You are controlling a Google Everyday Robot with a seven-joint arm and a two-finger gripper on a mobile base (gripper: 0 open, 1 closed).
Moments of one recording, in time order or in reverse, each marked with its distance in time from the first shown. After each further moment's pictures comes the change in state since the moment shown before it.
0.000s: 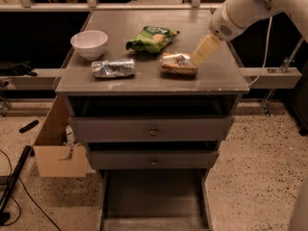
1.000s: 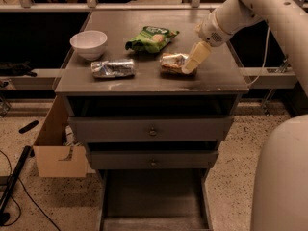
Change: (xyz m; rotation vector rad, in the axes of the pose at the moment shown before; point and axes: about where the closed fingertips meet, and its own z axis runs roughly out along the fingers) arm -0.001 0.003 0.051 -0.151 -0.041 -0.090
